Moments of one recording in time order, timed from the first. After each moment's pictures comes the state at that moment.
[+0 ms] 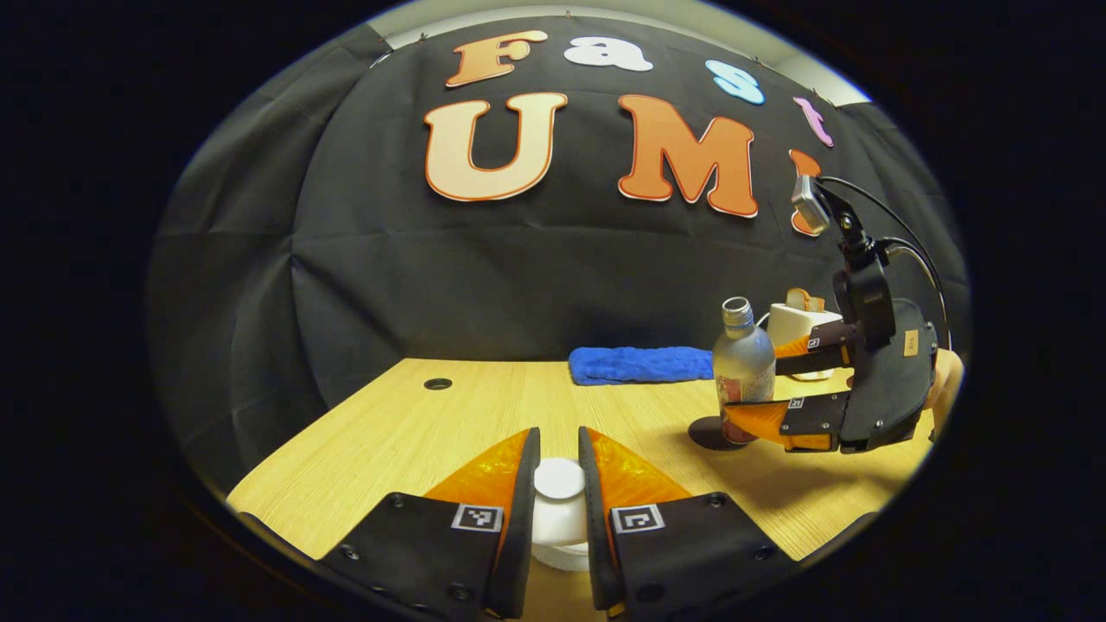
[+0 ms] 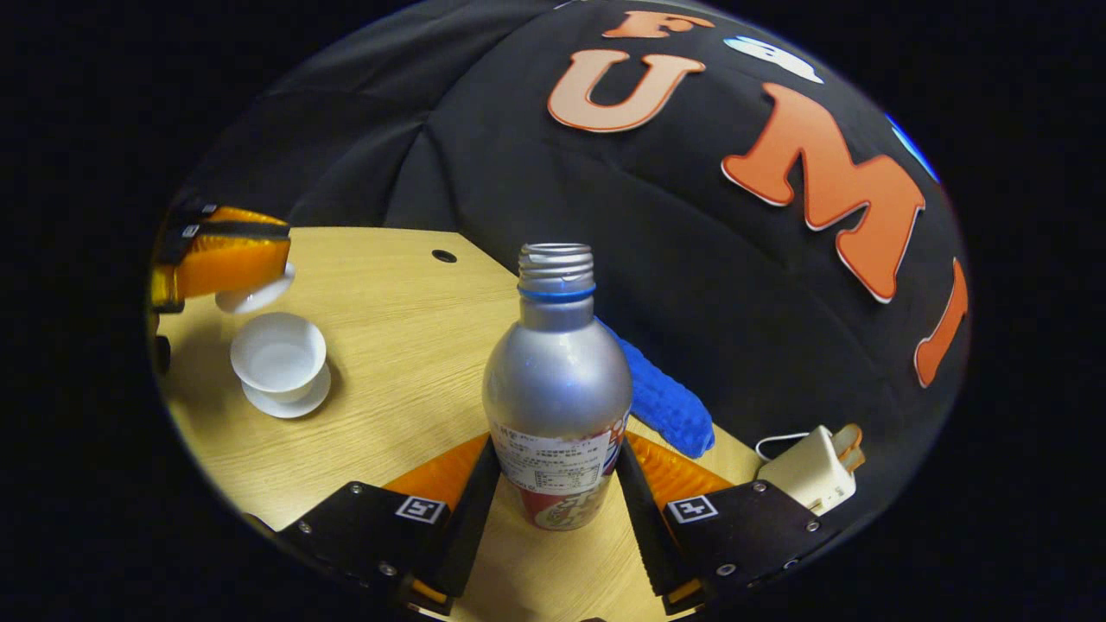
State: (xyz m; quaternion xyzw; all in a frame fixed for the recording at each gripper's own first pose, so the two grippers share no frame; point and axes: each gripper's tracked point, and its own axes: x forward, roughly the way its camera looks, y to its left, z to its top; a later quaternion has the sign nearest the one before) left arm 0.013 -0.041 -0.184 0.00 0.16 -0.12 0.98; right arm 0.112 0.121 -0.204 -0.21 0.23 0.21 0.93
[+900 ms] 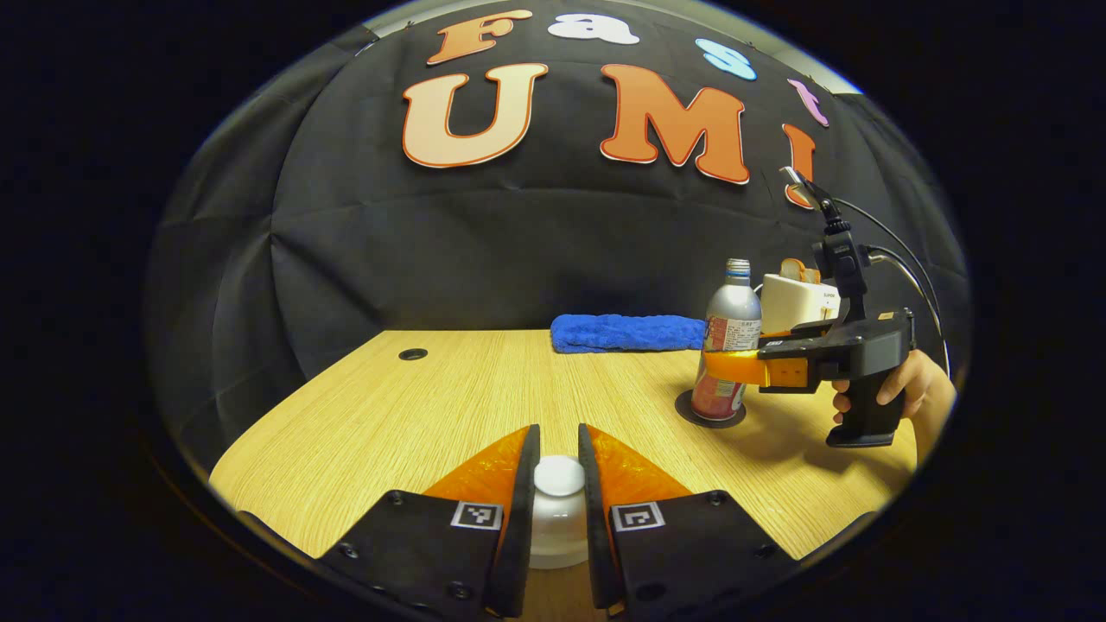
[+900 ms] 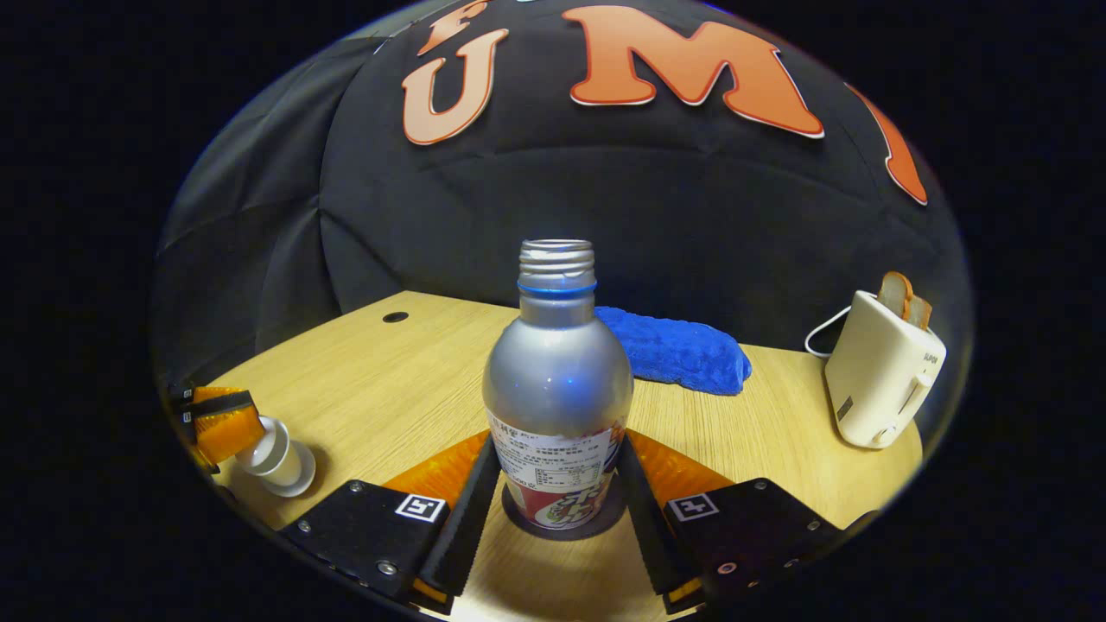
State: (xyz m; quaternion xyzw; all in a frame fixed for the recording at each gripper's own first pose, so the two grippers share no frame) left arm 0.010 -0.067 -0.216 0.01 0.20 -0.13 0.97; right arm 0.129 0.133 -0.225 0.03 0.27 0.16 0.95
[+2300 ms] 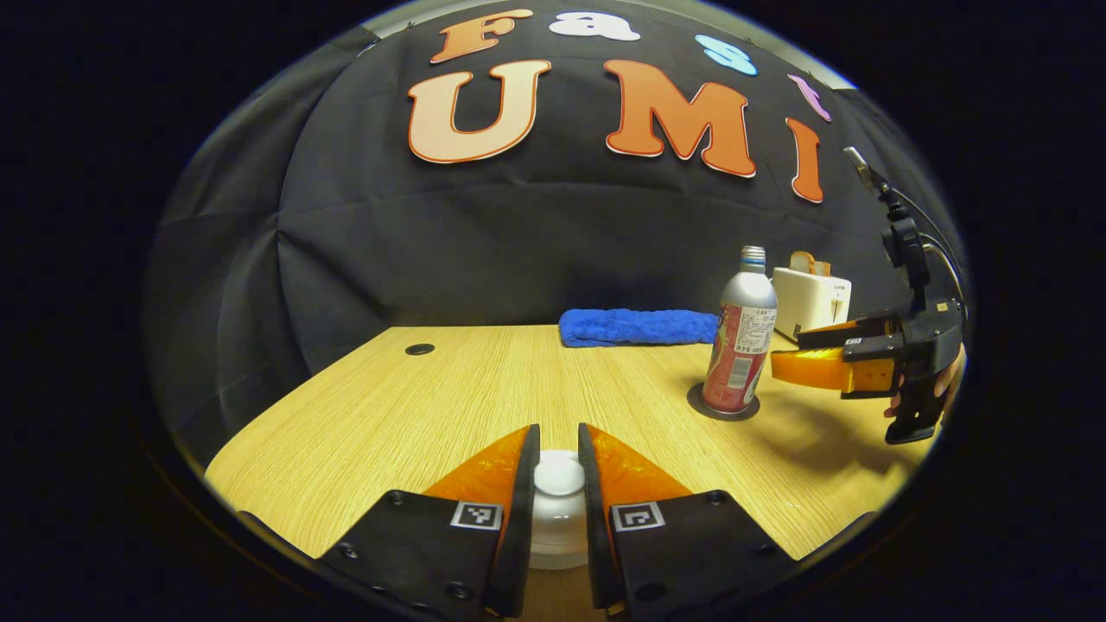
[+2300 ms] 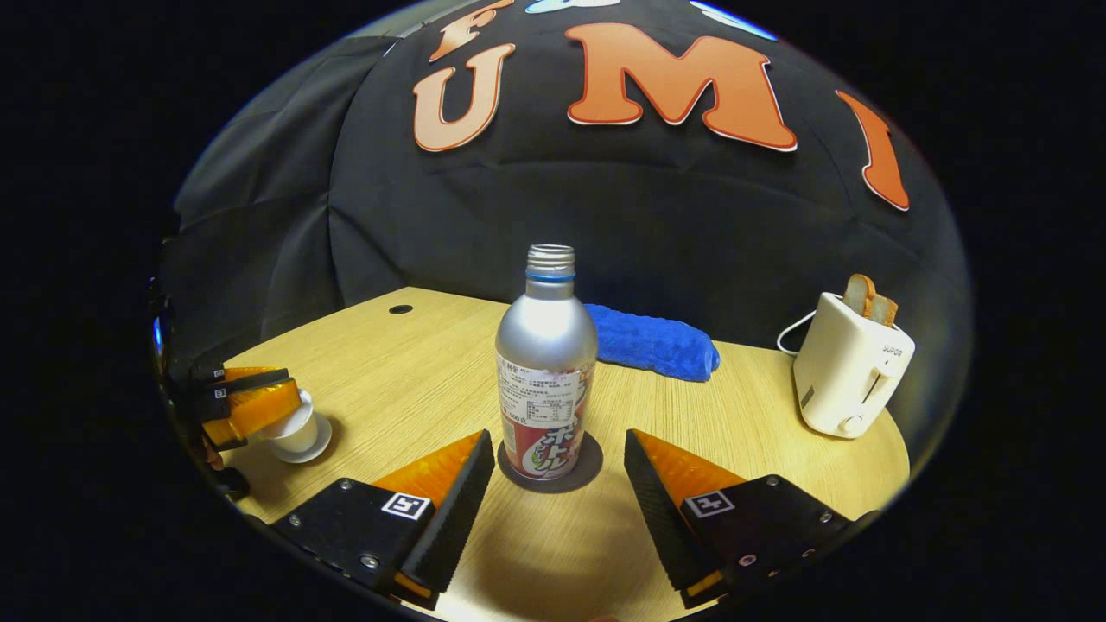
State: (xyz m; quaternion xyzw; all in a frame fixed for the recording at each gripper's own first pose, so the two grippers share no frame) left arm 0.010 -0.061 -0.231 0.02 0.21 -0.11 0.97; right arm 0.085 0.092 -0.210 0.00 0.26 0.15 0.95
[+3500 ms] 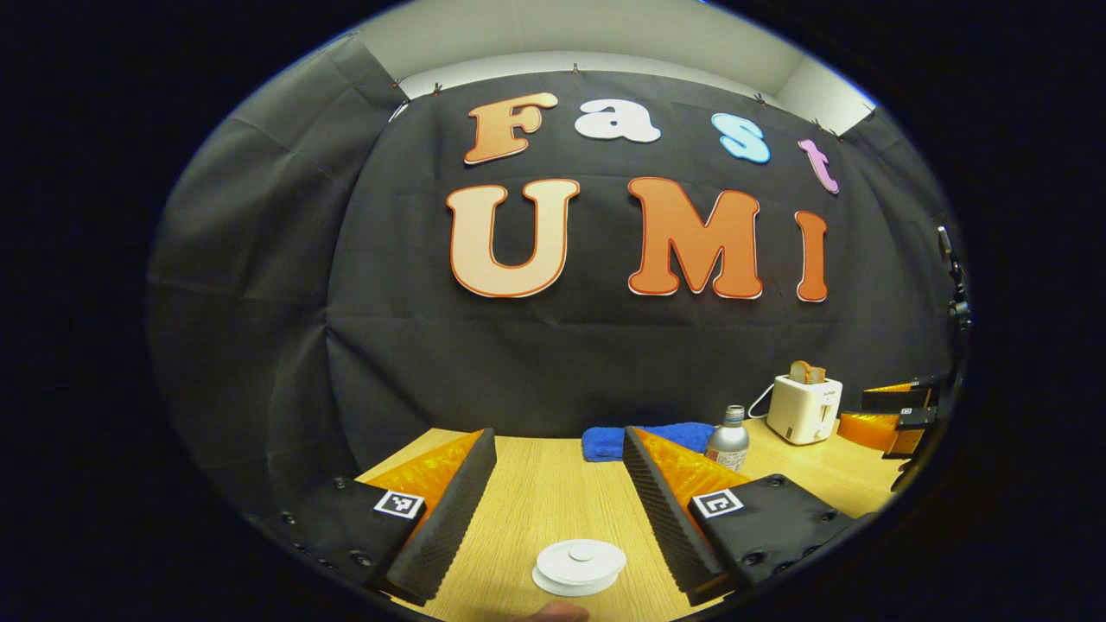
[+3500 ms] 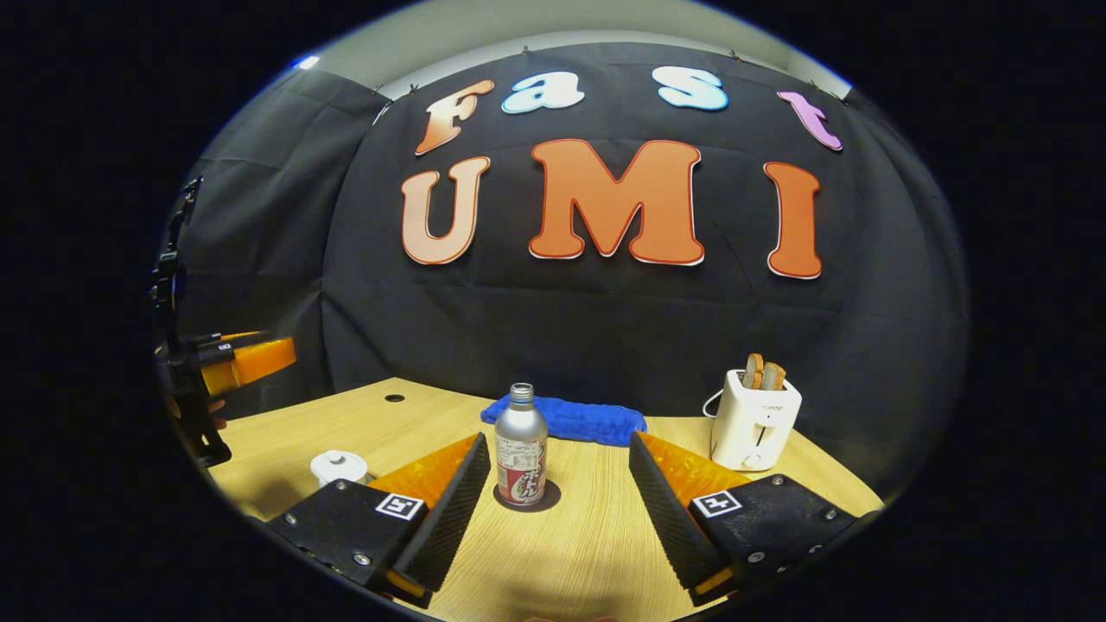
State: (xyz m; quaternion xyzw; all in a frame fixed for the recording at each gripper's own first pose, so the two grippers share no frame) left arm 0.000 -0.030 -0.055 -0.01 0.04 -0.07 1.00; right arm 0.006 0.039 -0.078 0.02 0.10 0.07 0.99
